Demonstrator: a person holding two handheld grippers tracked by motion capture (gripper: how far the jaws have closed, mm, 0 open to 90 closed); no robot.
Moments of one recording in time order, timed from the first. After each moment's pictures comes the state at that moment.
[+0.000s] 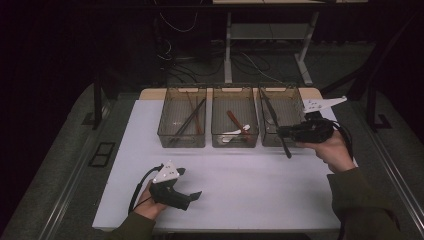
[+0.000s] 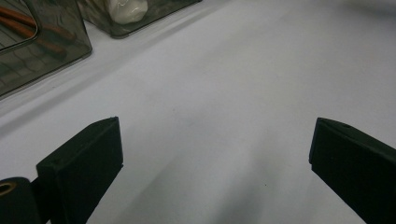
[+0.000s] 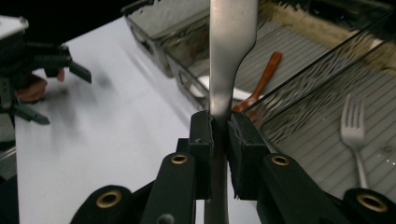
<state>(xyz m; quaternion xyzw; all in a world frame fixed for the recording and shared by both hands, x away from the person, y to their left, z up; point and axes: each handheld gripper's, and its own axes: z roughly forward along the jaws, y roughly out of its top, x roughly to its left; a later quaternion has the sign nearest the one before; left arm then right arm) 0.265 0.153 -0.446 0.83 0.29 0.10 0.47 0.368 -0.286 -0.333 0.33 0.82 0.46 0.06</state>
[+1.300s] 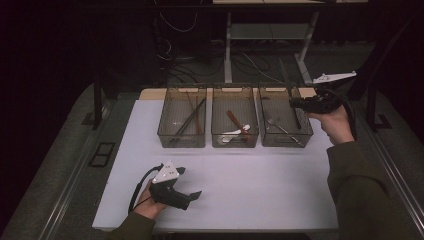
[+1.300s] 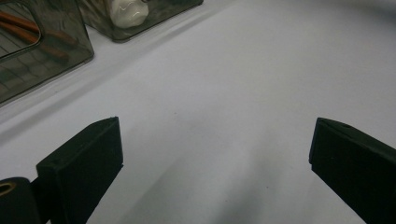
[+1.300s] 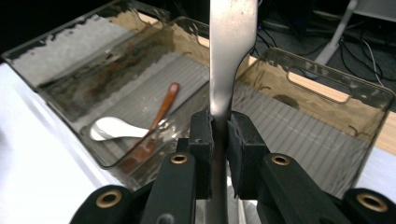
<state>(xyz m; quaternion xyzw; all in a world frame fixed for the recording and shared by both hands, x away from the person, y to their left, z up) 0.266 0.154 -0.445 0.83 0.29 0.11 0.47 0.439 -0.318 -0.318 0.42 0.79 0.43 0.15</state>
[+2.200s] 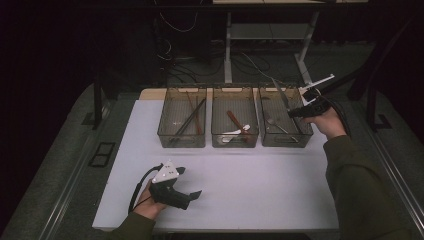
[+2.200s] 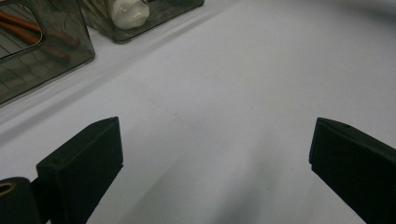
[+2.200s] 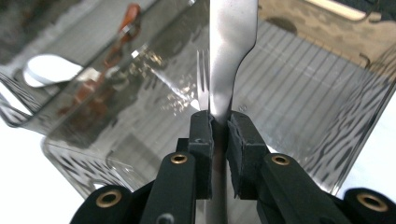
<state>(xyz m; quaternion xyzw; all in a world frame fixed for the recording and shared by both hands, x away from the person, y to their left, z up) 0.265 0.153 -0.445 0.83 0.29 0.10 0.47 0.475 -0.319 -0.364 0.45 0.83 0.31 0.10</state>
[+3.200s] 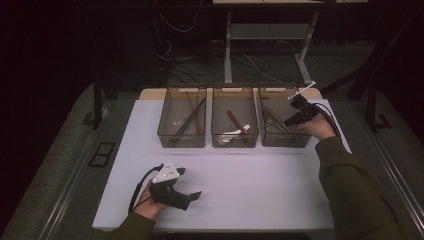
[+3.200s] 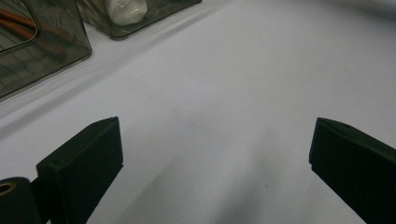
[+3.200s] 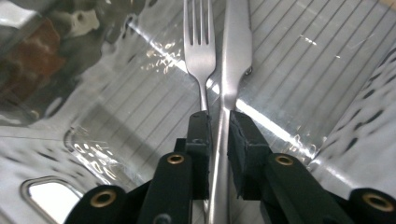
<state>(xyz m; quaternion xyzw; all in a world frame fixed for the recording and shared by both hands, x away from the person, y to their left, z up) 0.265 0.153 -0.446 0.83 0.28 0.10 0.47 0.486 -0.299 -0.394 0.46 0.85 0.22 0.09</state>
